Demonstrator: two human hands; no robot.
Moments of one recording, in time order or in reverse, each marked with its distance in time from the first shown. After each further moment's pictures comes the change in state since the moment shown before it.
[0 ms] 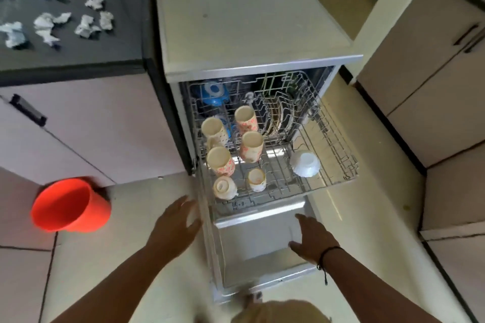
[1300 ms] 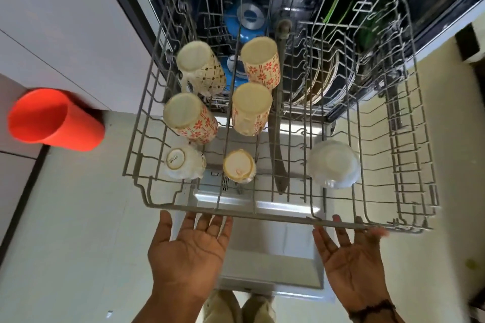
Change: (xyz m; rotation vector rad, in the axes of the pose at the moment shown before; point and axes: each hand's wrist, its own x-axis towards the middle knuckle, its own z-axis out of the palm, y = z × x) left_hand 0.092 0.155 0.161 -2.446 0.621 -1.025; right_hand 0.175 0.129 0.015 2.194 -0.004 0.280
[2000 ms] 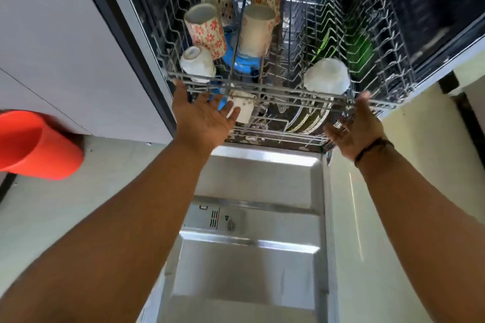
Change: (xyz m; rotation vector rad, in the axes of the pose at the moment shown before) left_hand 0.153 0.037 0.209 0.328 -0.559 0.103; right_hand 0.160 -0.095 0.226 -0.525 -0.163 -0.261
